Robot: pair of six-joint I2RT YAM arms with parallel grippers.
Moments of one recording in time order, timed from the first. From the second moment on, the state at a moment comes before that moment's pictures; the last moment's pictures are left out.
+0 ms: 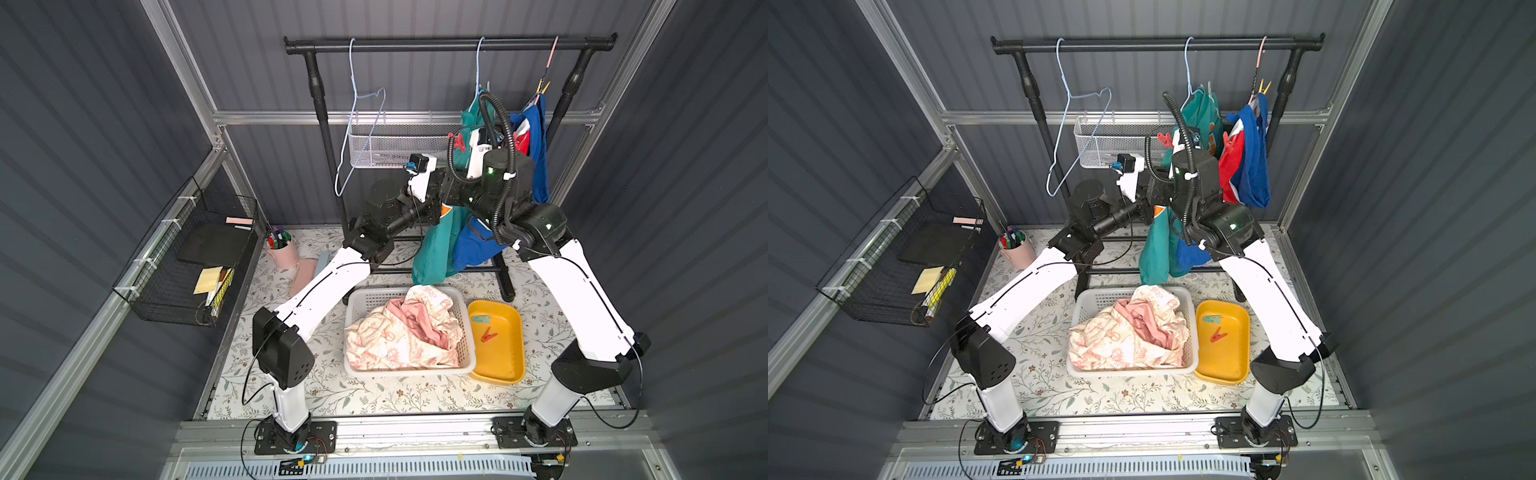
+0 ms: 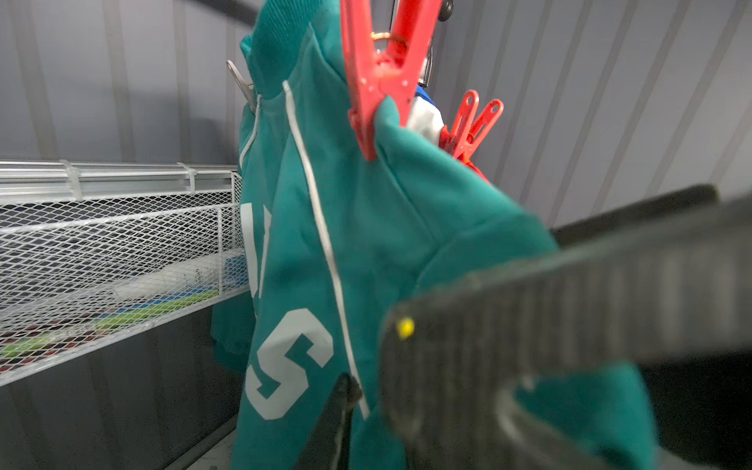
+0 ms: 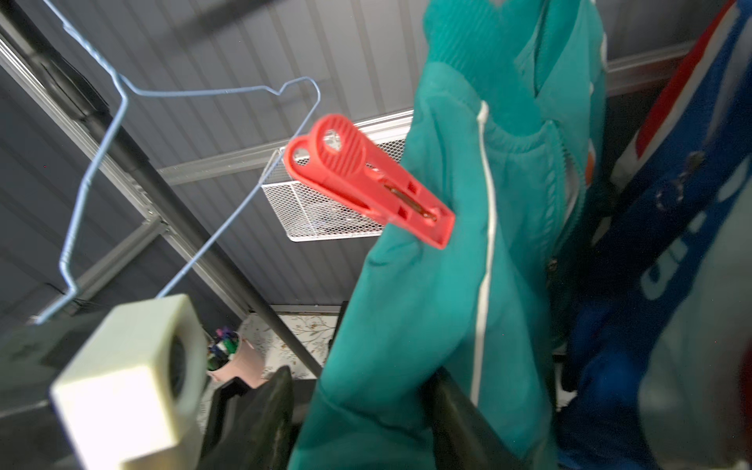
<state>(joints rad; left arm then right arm) -0.64 1.83 1.88 0.10 0.32 -0.21 0.67 1.71 2.29 -0.78 0.37 0.38</state>
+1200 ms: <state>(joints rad) -0.62 1.50 1.53 0.11 0.22 -0.24 0.66 1.60 2.40 -0.80 0.35 0.17</state>
